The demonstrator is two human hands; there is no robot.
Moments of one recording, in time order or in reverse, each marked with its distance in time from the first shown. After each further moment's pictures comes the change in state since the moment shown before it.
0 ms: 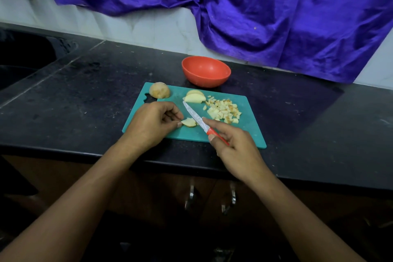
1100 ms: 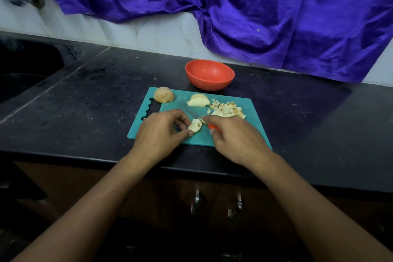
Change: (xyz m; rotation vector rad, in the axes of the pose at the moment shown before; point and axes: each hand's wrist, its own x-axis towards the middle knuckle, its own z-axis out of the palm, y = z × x) left_hand -0.009 0.007 0.011 0.105 0.040 0.026; right_hand 0.038 -0.026 -0.013 -0.591 -0.151 -0.042
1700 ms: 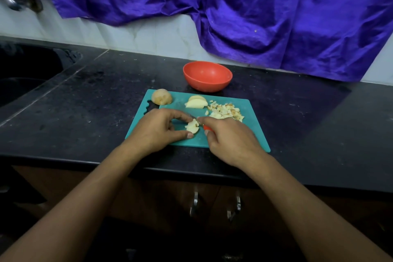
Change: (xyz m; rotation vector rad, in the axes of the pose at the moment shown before) left_hand 0.020 -0.008 -0.010 -0.023 -0.185 0.048; right_hand 0.003 -0.003 0.003 -0.022 0.036 -0.042
